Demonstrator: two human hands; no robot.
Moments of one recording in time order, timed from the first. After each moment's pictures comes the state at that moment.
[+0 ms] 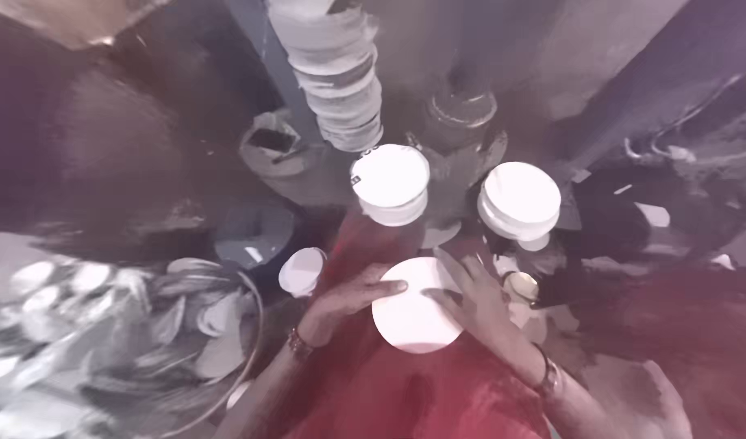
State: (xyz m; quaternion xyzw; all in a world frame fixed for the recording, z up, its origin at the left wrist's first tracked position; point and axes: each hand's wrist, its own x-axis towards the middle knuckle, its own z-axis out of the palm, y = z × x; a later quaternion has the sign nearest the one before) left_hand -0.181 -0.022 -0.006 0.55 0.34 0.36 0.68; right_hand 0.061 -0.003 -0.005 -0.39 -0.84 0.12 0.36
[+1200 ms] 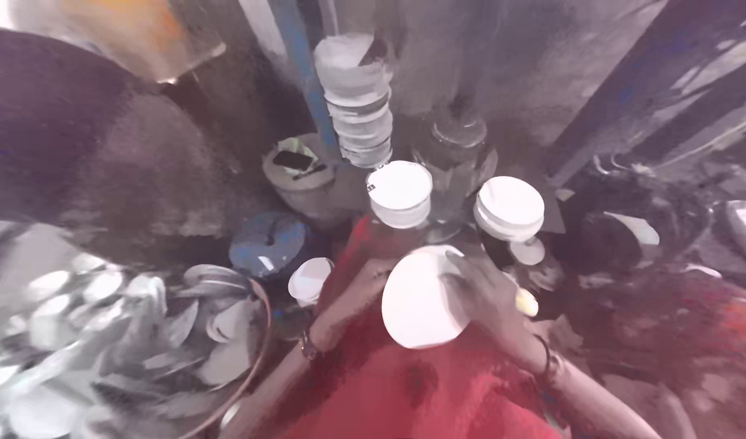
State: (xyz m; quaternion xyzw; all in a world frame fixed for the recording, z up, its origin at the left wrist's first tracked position) left_hand -0.167 -0.063 0.021 0.59 0.41 0.50 0.48; right_hand 0.061 -0.027 0.014 -0.33 -0.81 0.01 0.49
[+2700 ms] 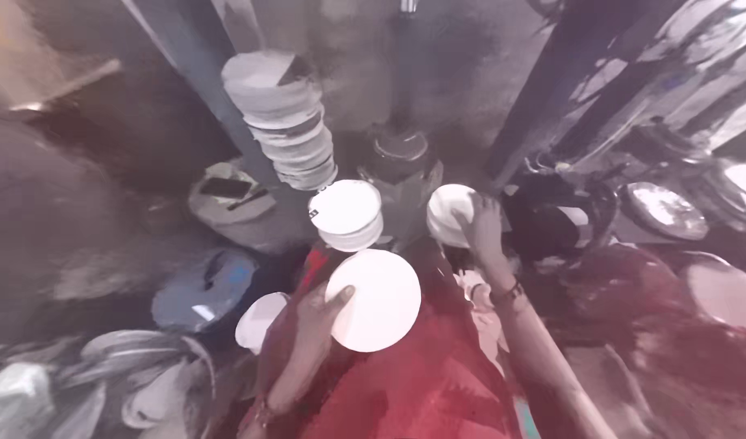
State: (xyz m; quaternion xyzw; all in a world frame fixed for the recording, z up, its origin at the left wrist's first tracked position) left_hand -0.144 -0.047 -0.009 0.40 0.57 0.57 0.43; right_hand 0.155 0.116 0.002 -0.66 -0.68 0.06 0.30
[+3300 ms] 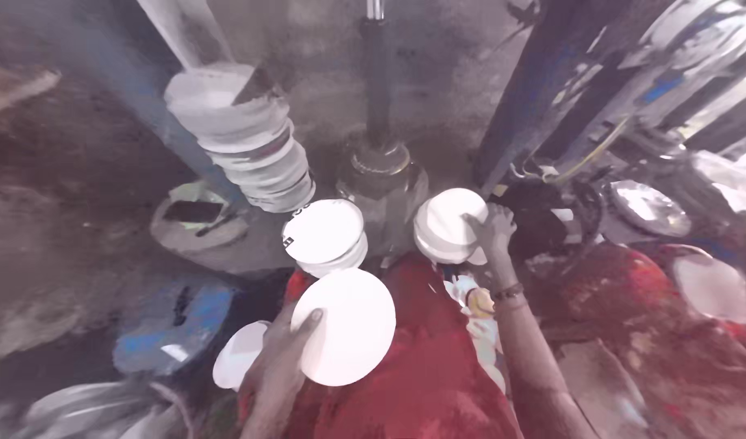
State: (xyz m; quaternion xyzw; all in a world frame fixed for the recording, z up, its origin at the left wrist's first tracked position) left_hand -0.158 -0.021 -0.012 0.40 0.58 0.58 0.40; right_hand 0.208 0.162 -0.010 -0.76 -0.57 0.08 0.32
